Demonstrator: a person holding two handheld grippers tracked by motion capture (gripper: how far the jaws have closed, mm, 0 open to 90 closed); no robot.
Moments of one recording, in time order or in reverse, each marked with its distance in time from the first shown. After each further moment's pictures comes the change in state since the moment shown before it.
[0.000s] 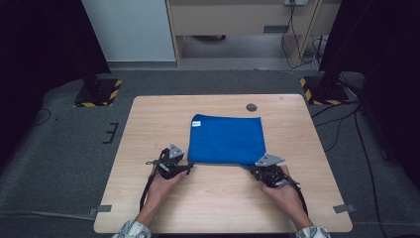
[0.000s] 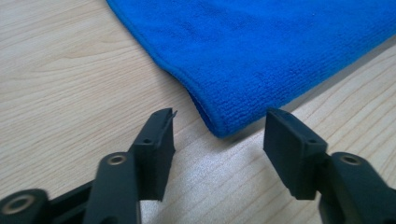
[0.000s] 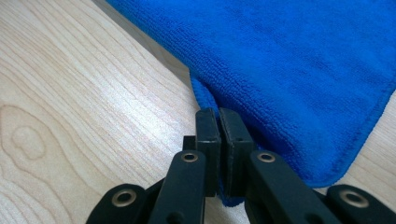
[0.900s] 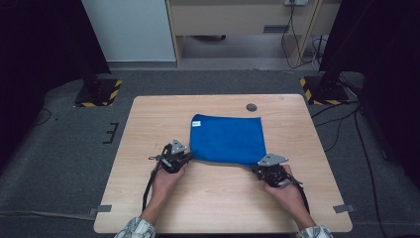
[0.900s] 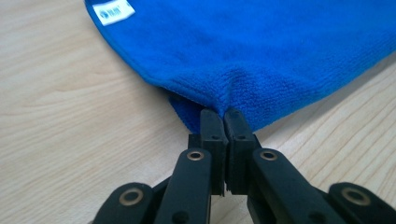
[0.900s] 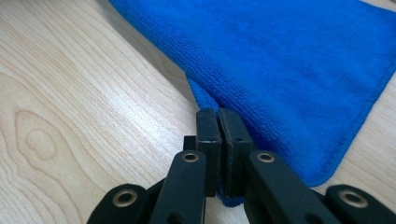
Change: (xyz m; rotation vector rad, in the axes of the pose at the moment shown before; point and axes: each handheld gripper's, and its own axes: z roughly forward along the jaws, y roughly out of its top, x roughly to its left) left arm 0.002 0.016 0.001 -0.047 -0.021 -0.001; right arm -0.004 0.002 -0.010 -0.033 0.013 -0.006
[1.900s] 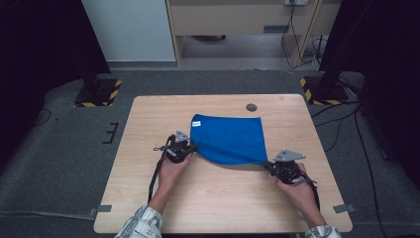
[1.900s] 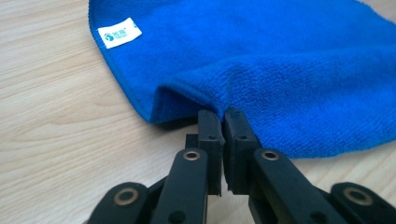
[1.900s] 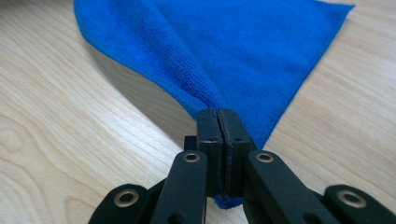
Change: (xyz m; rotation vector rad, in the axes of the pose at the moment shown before) left arm 0.010 0.025 0.028 -0.004 -0.026 -0.080; right arm -0.030 -0.009 -0.023 -0.018 -0.044 0.090
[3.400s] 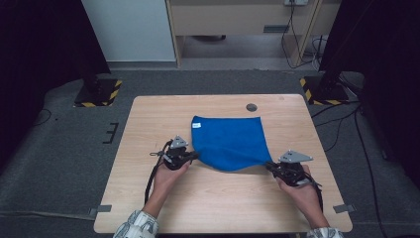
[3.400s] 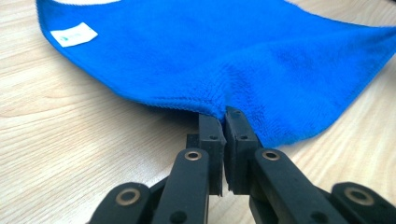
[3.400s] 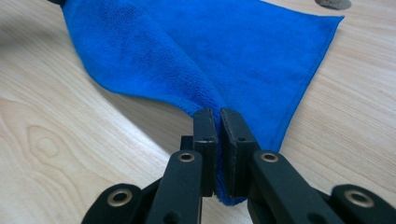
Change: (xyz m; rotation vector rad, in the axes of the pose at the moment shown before) left arm -0.012 -0.009 -0.031 -0.013 -0.141 0.023; right arm 0.003 0.001 -0.021 -0.057 0.022 0.042
